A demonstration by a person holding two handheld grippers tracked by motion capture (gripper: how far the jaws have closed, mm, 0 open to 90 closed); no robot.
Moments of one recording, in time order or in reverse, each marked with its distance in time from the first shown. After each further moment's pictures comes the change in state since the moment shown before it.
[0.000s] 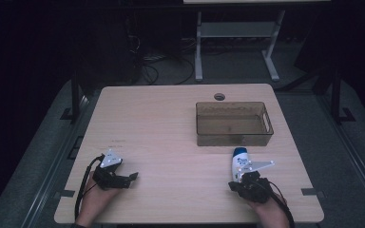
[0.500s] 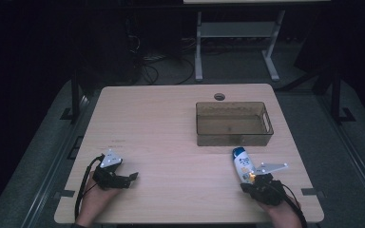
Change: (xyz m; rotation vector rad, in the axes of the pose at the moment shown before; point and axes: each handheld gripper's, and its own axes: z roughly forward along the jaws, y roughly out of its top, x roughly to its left) left arm 0.000 0.000 0.000 -0.001 0.000 -0.001; right arm -0.019 -0.017 -0.019 0.008 -0.045 0.012
